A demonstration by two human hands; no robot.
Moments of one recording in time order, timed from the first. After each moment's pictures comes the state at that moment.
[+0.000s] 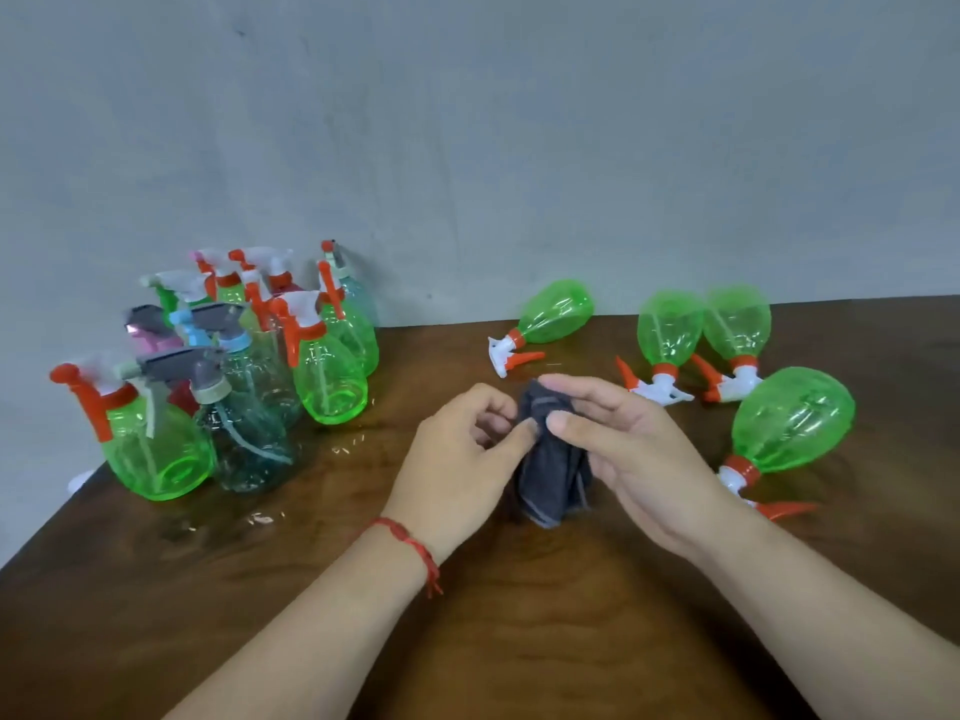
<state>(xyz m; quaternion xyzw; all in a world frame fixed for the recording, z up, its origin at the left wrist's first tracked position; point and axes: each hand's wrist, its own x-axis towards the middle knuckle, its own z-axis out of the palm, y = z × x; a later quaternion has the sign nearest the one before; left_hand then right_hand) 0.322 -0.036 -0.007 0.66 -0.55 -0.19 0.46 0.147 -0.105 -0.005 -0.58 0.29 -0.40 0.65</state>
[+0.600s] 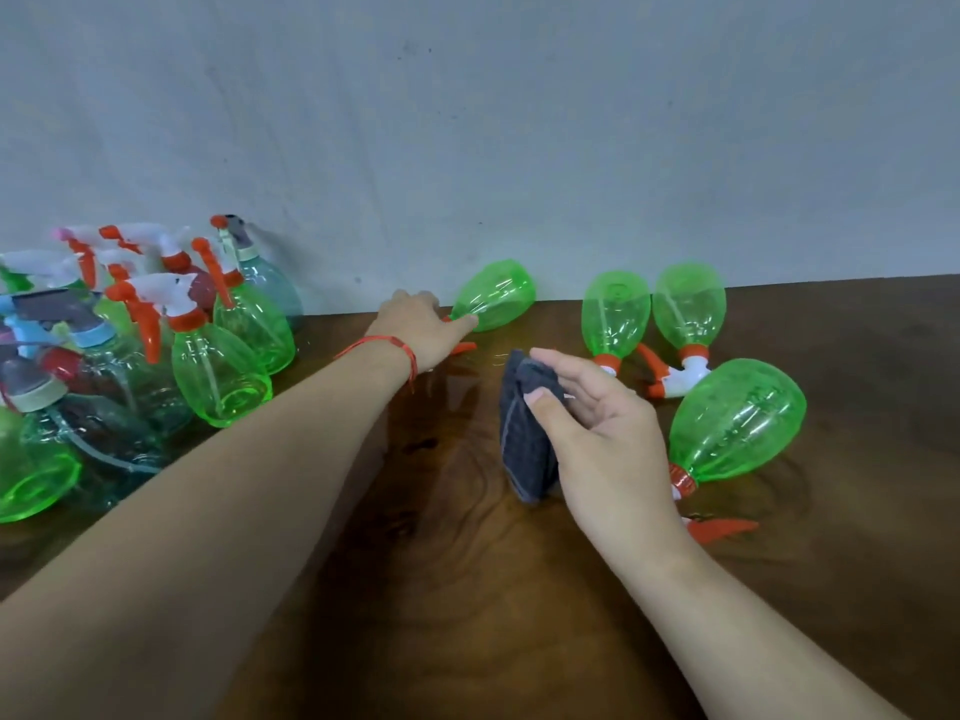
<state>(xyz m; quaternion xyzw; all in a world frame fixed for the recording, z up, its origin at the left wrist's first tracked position) 0.355 -0.249 -0.012 0.82 -0.54 -0.07 0.17 0.117 -0.150 -0.042 -0.57 0.33 -0.55 0.50</state>
